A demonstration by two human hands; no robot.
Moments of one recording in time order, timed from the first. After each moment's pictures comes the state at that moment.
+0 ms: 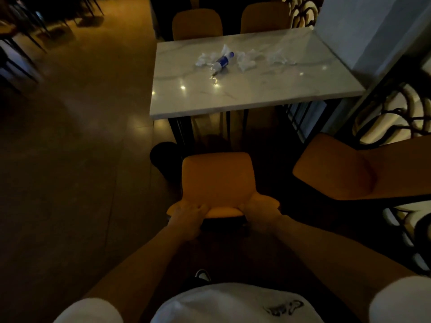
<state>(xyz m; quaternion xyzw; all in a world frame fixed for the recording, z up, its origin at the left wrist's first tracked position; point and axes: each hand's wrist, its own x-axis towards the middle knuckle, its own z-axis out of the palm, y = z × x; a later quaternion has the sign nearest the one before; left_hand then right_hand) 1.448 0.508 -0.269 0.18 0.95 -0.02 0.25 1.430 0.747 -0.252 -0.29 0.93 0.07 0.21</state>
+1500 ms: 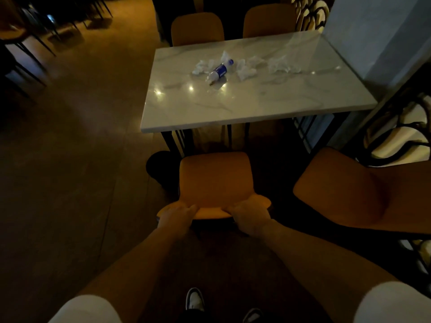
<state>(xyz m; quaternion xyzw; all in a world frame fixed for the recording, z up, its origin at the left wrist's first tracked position) 1.343 0.538 -0.292 0.09 0.97 -0.02 0.22 1.316 0.777 -0.279 -0.32 0.93 0.07 0.16</state>
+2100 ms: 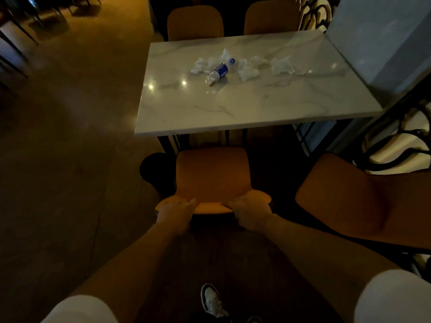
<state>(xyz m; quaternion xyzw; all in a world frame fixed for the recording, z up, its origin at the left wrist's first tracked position) 1.270 0.515 -0.290 0.10 0.97 -0.03 0.21 1.245 0.753 -0.279 -0.32 0.93 0.05 0.16</state>
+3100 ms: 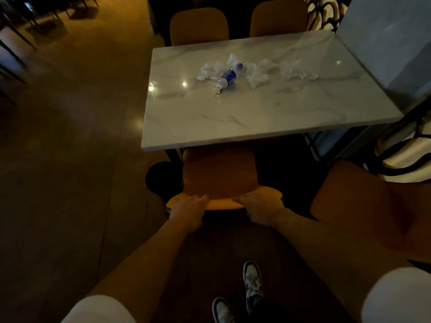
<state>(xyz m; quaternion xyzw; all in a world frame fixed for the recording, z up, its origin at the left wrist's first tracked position) 1.188 0.491 -0.283 0.13 0.97 0.01 0.18 1.159 0.730 -0.295 -0.30 0.94 0.01 0.15</state>
